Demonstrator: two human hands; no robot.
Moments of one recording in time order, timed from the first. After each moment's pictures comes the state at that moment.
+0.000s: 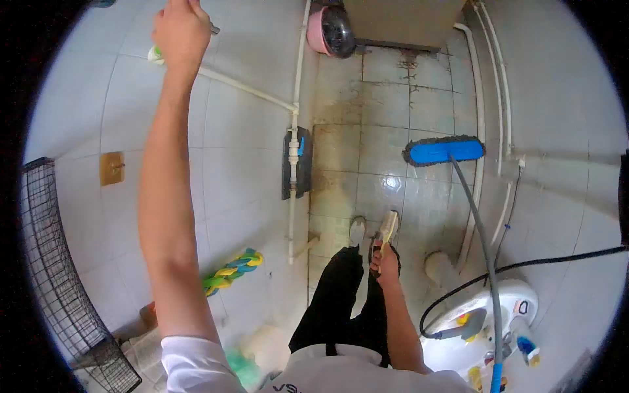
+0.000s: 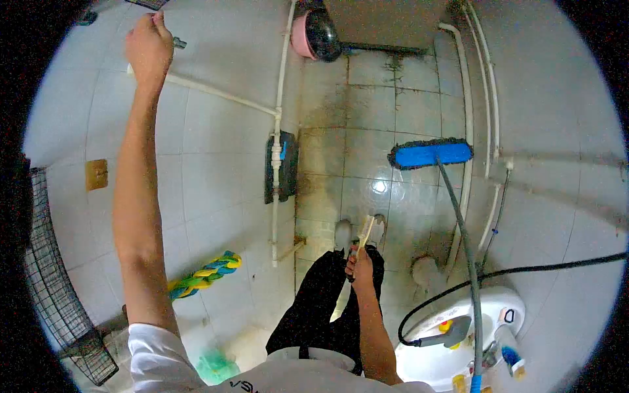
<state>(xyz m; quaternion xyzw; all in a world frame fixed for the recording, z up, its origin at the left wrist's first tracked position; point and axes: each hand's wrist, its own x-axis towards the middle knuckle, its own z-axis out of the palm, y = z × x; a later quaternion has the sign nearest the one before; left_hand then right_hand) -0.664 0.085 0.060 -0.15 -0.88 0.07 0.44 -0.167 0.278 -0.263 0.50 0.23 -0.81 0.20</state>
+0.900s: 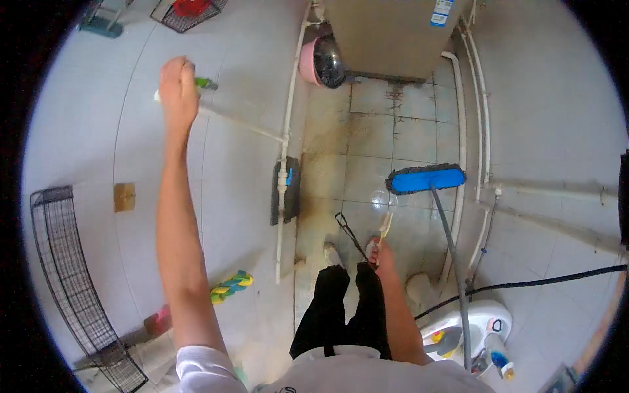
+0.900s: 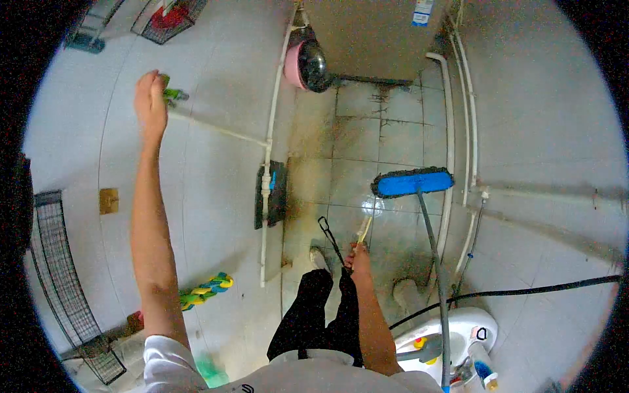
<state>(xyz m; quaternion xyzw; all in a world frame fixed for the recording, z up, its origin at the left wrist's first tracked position) -0.657 0.063 0.065 -0.17 -0.93 -0.09 0.31 -0.252 0.346 -0.298 0.49 0.27 -0.81 0.19</state>
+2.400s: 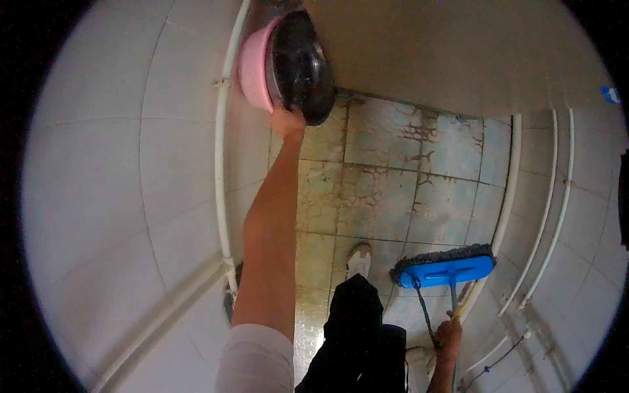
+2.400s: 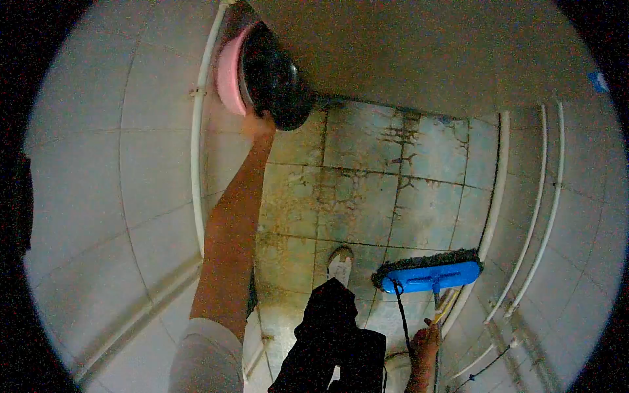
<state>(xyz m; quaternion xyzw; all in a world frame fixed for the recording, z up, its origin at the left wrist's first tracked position) -1.063 0.172 -0.726 0.19 -0.93 -0.26 0.16 -0.437 0.556 -0.586 0.59 0.42 -0.69 0.07</state>
